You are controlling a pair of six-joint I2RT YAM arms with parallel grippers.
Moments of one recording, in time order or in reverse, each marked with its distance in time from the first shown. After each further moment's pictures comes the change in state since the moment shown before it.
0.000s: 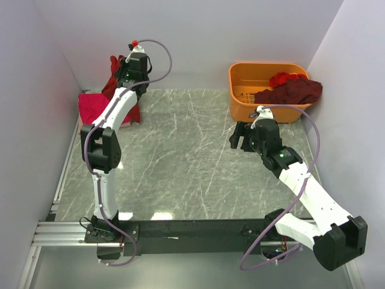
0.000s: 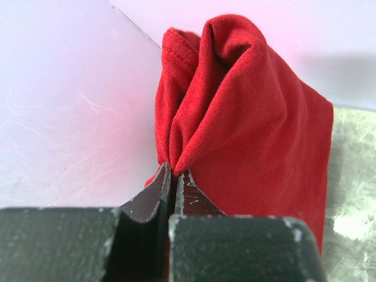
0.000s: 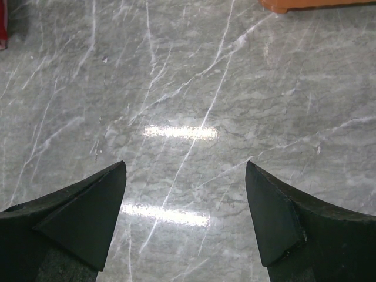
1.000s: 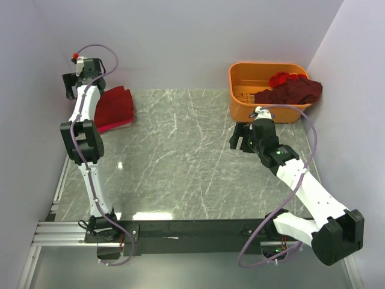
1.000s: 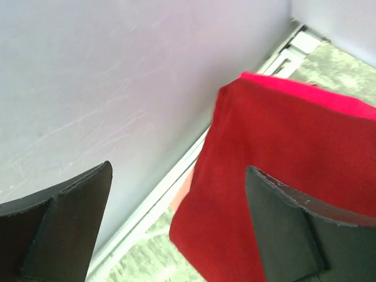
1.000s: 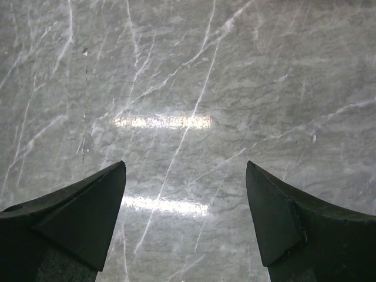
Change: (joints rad) left arm 0.356 0.161 0.155 -0.268 0.105 -0.355; right arm 0.000 0.050 0.002 -0.019 0.027 0.018
